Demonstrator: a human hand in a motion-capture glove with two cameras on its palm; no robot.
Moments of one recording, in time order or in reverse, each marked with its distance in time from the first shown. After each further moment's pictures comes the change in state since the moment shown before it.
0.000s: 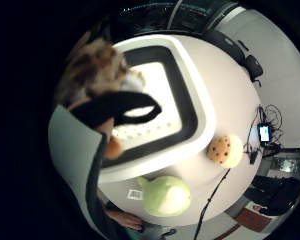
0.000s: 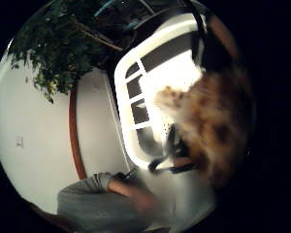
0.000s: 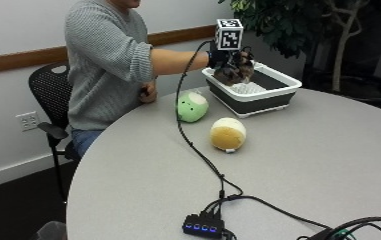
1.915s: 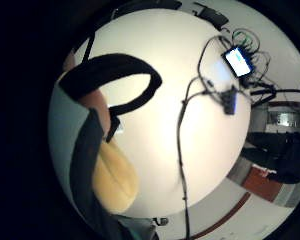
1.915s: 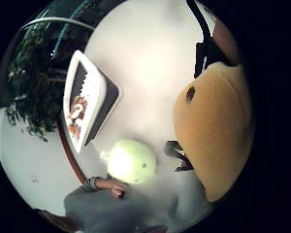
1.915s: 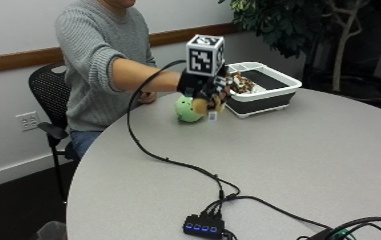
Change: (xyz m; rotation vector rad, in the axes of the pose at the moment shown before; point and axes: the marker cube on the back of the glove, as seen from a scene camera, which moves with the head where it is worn) arm 0.270 0.097 -0.004 0.008 -0.065 0.393
